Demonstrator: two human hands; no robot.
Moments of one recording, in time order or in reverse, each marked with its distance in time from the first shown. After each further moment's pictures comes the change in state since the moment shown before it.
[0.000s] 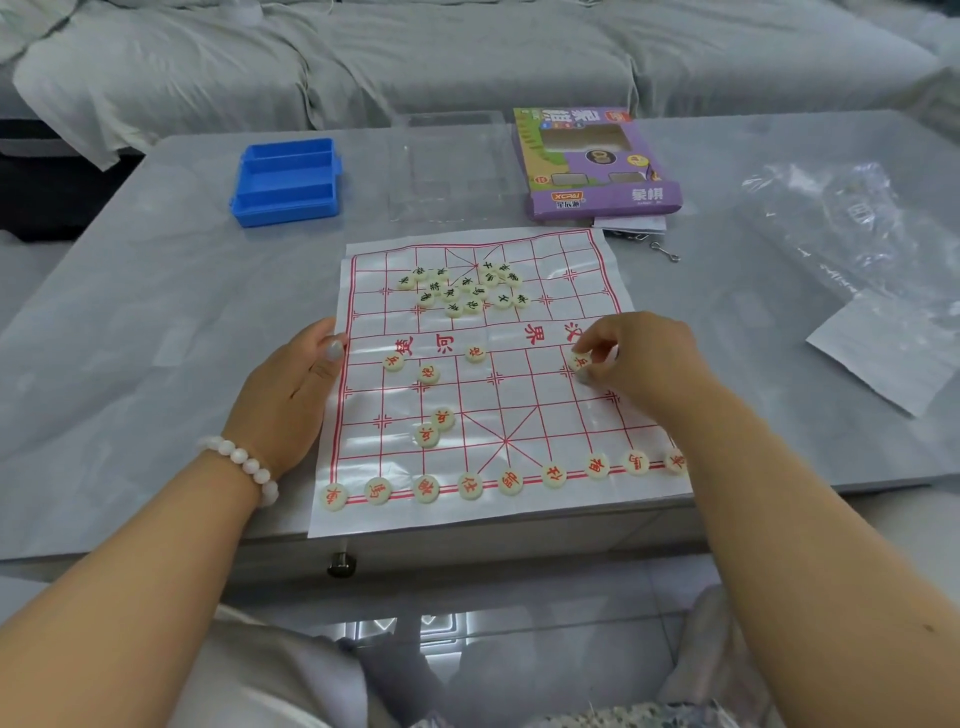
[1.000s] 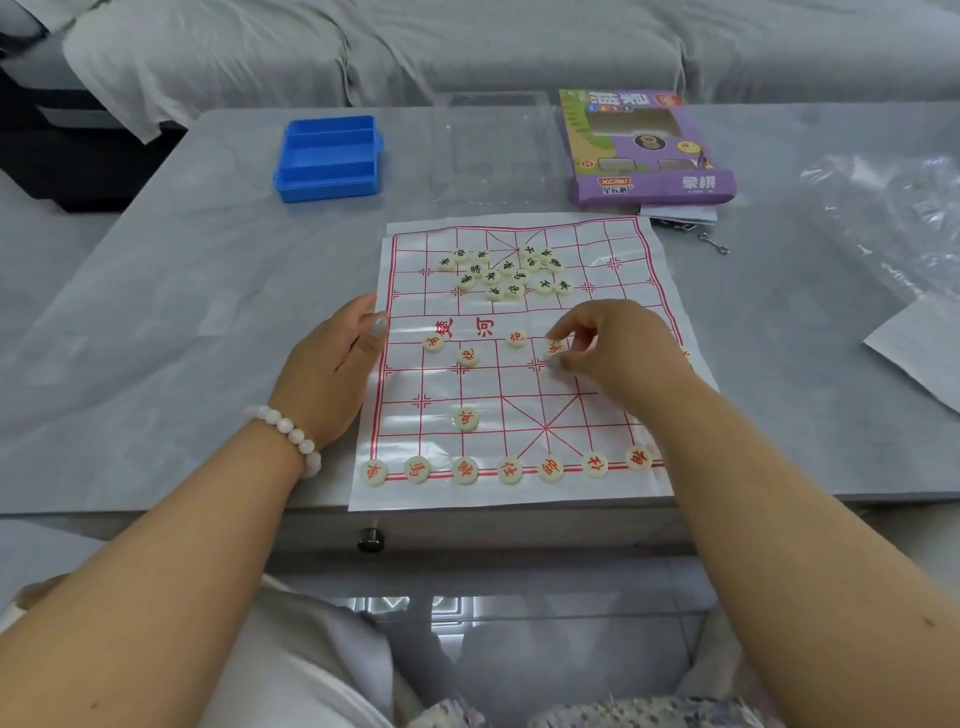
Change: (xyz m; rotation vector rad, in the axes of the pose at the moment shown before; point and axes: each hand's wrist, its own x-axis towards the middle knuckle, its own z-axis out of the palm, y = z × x) left_hand 0.004 -0.007 -0.001 -0.021 0.007 -0.005; right_hand 0.002 -0.051 0.015 0.174 -0.037 -0.103
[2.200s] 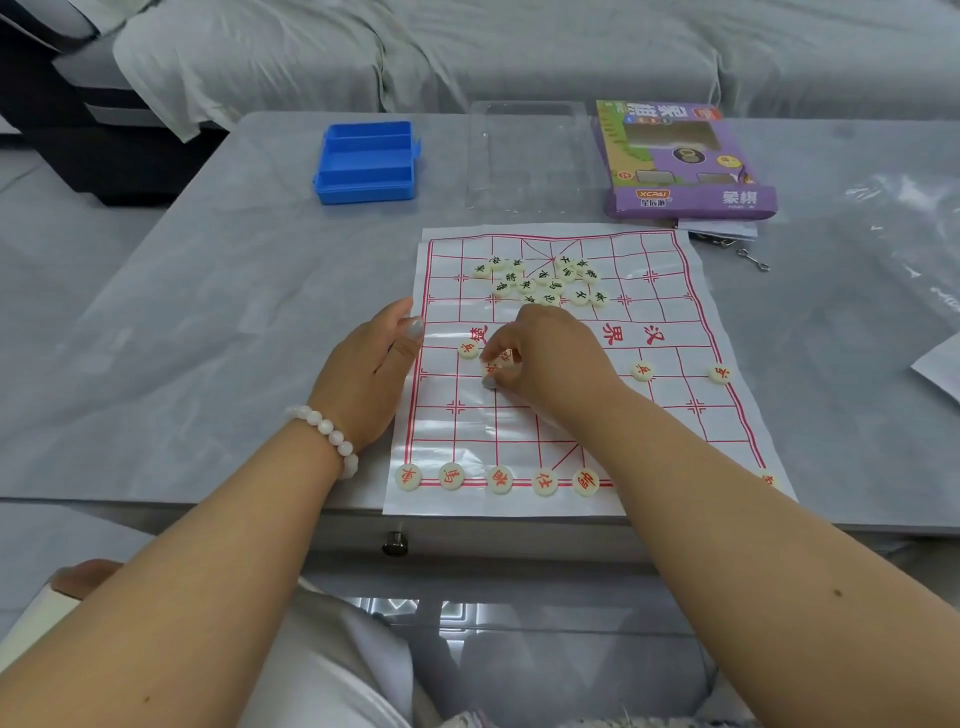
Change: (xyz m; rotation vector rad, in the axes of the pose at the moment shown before) left_hand 0.000 -0.001 -0.002 -0.039 -0.034 -0.066; right_hand 0.019 -0.056 0.047 -0.194 0.038 -0.301
